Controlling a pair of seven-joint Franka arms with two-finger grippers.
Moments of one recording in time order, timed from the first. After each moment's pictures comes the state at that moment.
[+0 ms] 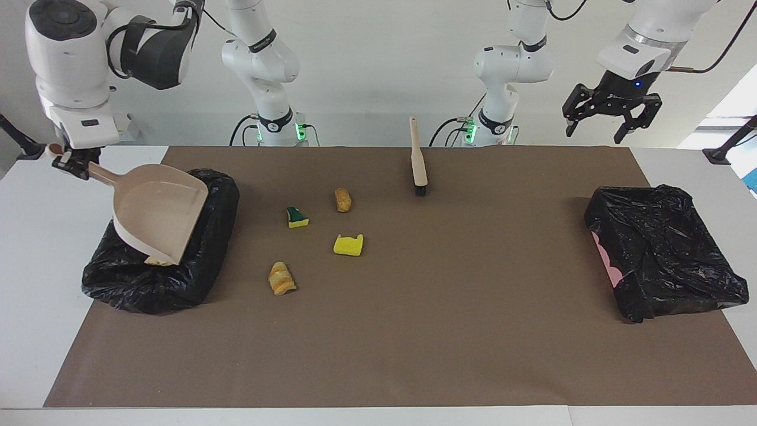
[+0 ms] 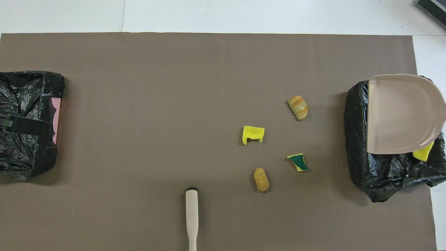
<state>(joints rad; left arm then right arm) -0.11 -0.09 0.02 -1.55 -0.02 1.51 0.17 -0.30 0.04 0.17 -1.64 -0.44 1.70 -1.46</state>
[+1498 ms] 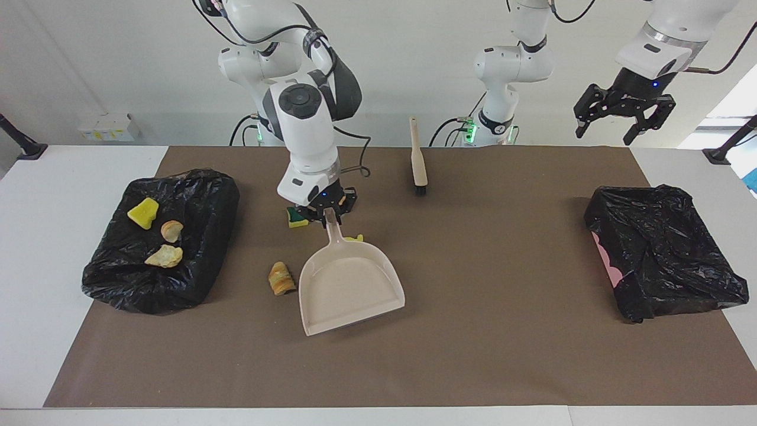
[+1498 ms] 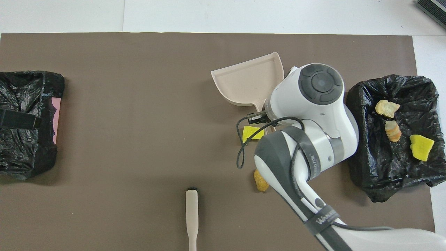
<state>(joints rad) -0.07 -0.07 0.01 -1.51 -0.05 1.50 0.17 0.28 0.26 0.18 -1.71 0.00 2.03 0.27</state>
